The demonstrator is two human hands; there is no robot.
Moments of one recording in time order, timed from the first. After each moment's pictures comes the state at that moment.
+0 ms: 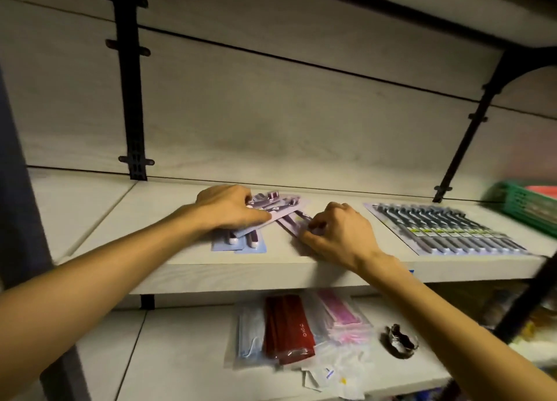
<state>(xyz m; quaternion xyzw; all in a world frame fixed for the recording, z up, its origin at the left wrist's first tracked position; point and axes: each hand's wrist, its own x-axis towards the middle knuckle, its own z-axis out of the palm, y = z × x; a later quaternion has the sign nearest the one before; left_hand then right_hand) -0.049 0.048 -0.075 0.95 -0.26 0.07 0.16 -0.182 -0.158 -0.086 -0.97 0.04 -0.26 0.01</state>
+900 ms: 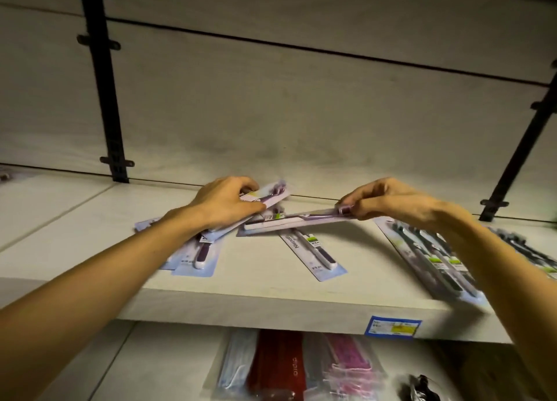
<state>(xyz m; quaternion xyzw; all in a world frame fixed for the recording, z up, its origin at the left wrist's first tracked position) -0.006 -0.023 -0.086 0.93 -0.22 0.12 0.27 -0.101 -0.342 -0.034 -0.90 -0.11 0.03 0.42</state>
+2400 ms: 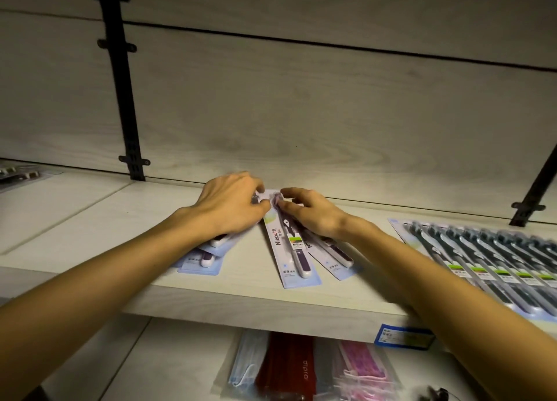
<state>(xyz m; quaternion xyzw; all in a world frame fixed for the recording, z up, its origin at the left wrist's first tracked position) -0.035 -0.028 -0.076 0.95 -0.22 0.22 0.10 -0.042 -0.224 -0.087 -0.93 -0.13 -0.04 0.35</state>
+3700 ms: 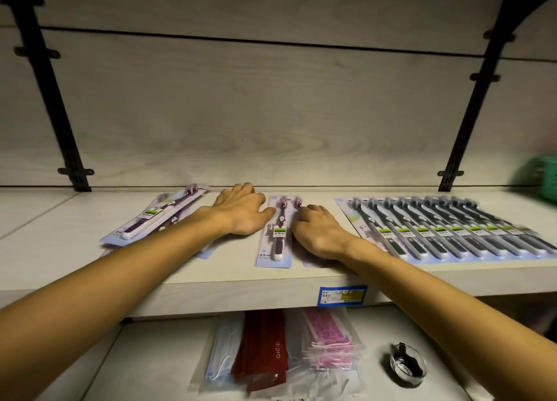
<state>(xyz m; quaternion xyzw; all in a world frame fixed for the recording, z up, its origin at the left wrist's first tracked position) -0.027 -0.124 -0.099 0.96 -0.28 0.09 -0.01 -0.129 -0.285 -0.107 -0.98 0.03 -0.04 0.18</state>
